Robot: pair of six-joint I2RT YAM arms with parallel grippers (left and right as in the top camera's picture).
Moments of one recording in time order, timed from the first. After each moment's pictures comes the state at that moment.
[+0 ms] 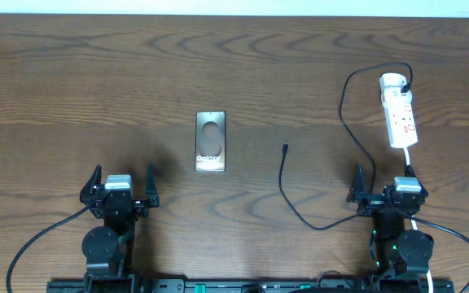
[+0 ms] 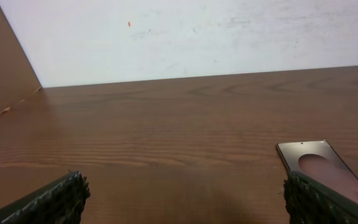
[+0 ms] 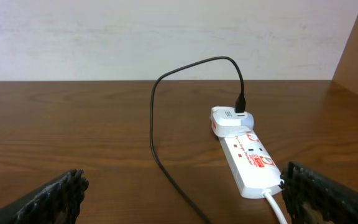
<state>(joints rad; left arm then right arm) 0.02 0.02 0.02 -0.11 -0.03 0.09 -0.02 0.01 0.01 -0.07 0.03 -0.02</state>
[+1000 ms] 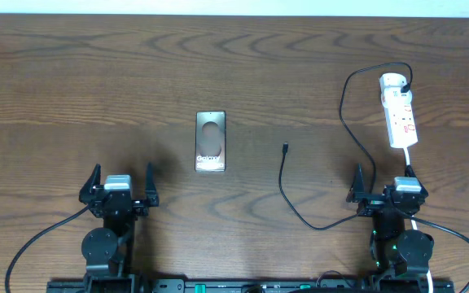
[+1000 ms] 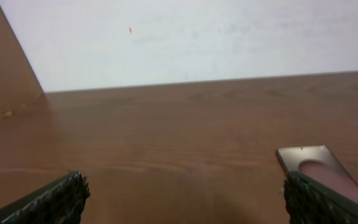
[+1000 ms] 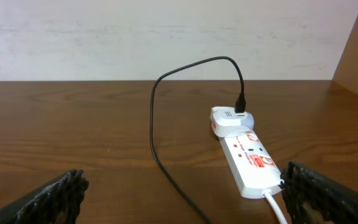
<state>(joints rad) 0.02 0.02 0.02 -0.07 -0.03 0.09 -0.02 0.01 0.01 -0.07 0.03 -0.02</state>
